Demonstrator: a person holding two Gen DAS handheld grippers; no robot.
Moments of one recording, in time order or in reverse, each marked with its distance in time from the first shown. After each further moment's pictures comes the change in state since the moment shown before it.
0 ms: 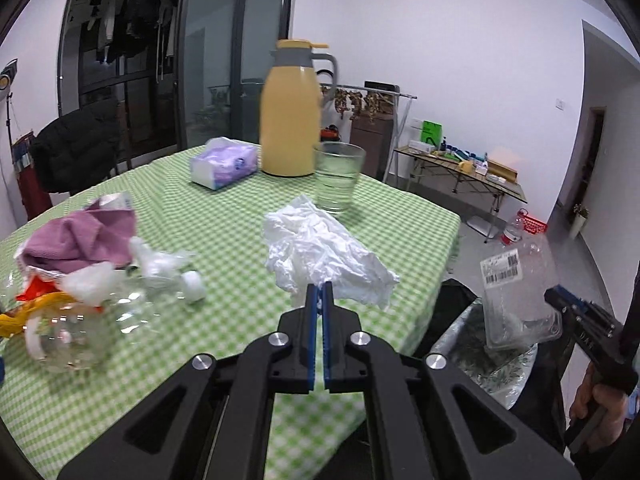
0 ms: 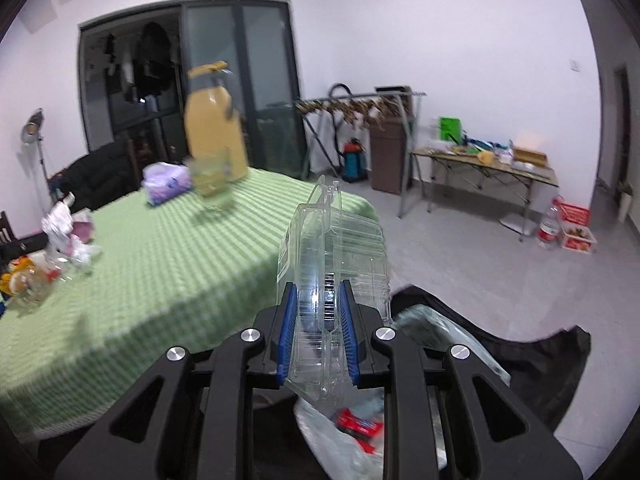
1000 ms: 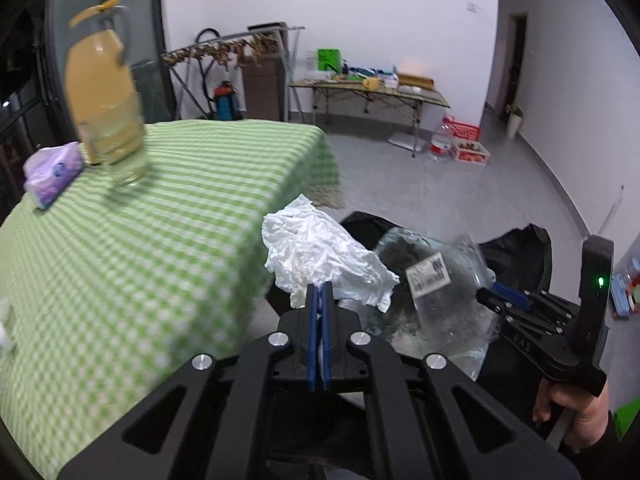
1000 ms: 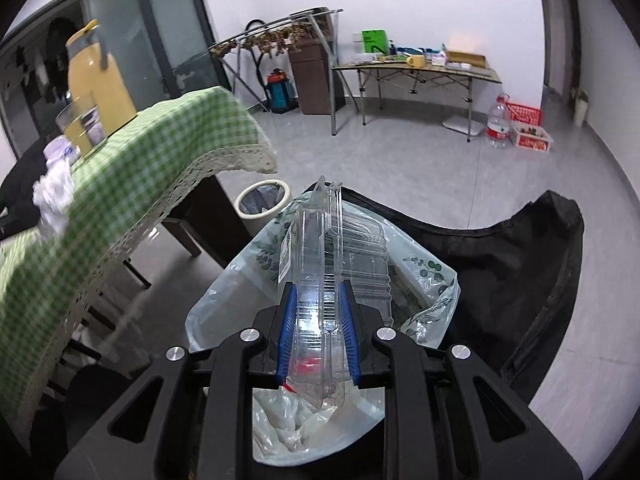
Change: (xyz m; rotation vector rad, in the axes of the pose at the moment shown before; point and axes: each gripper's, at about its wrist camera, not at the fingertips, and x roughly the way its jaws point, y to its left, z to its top) left arm 0.126 -0.185 -0.033 0.300 0.208 -0.231; right arm 0.062 -0.110 -0.077 0.227 0.248 -0.166
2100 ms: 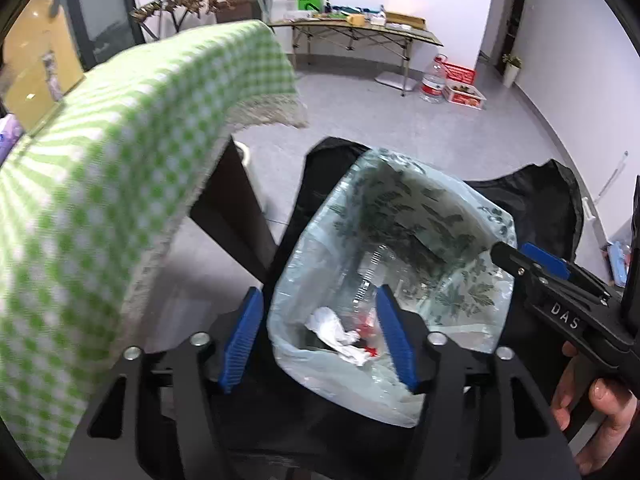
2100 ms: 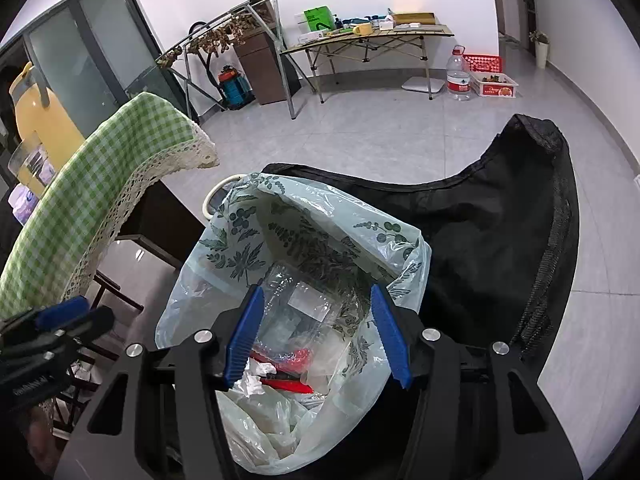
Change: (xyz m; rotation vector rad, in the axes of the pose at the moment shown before) left arm 0.093 -0.035 -0.026 0.025 0.203 -0.016; right arm 0.021 -0.040 -0.012 0.187 0.060 -0.054
